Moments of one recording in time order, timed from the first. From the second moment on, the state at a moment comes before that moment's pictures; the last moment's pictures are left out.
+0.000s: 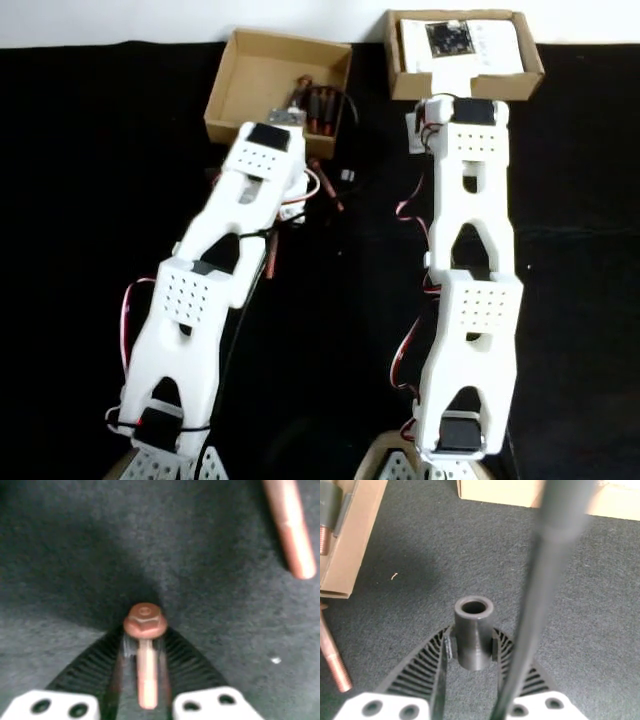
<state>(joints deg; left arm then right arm) 10.9 53.8 -42.9 91.2 18.5 -3.0 46.0 -53.1 71.2 9.9</state>
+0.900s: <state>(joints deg) 9.3 26.2 -48.8 97.0 8.7 -4.8 35.1 -85.5 100.6 9.9</state>
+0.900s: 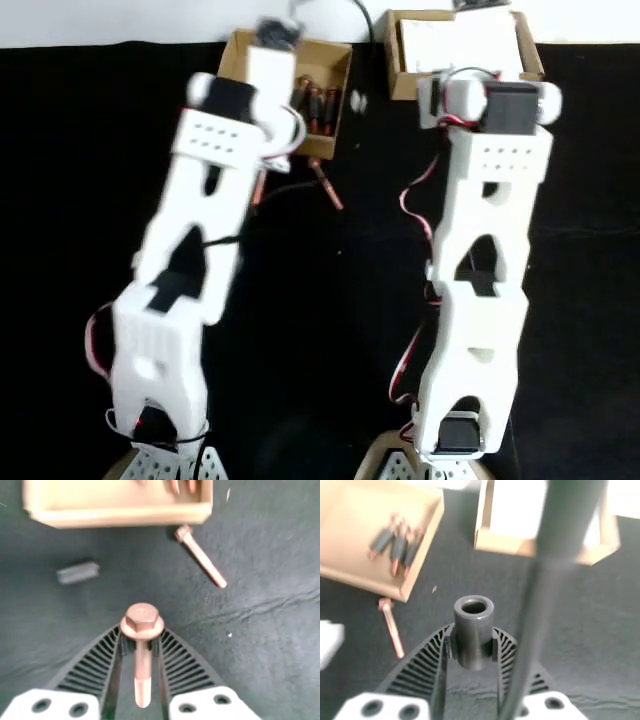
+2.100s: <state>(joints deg) 4.0 -79.6 34.9 60.4 2.0 -31.4 -74.3 64.5 58.2 9.5</state>
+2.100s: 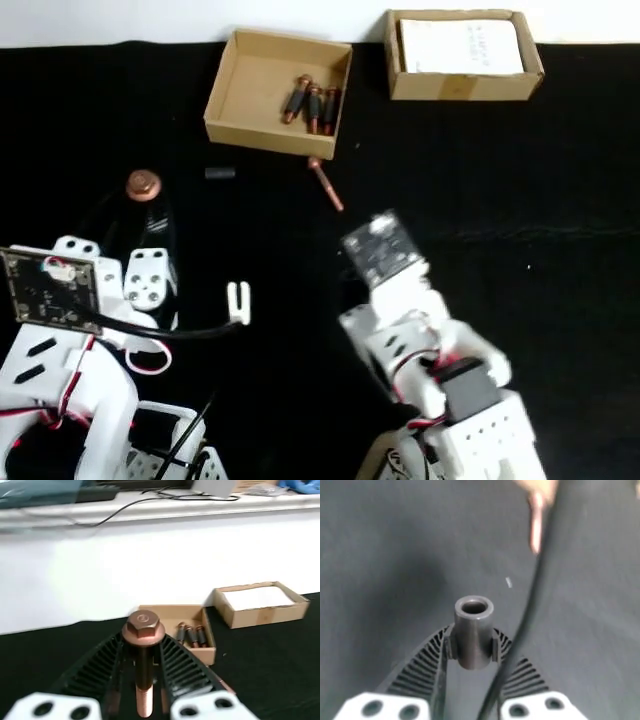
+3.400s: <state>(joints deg) 29.3 -37.8 15.2 58.1 16.8 -35.8 -71.9 89.2 -1.3 -16.0</state>
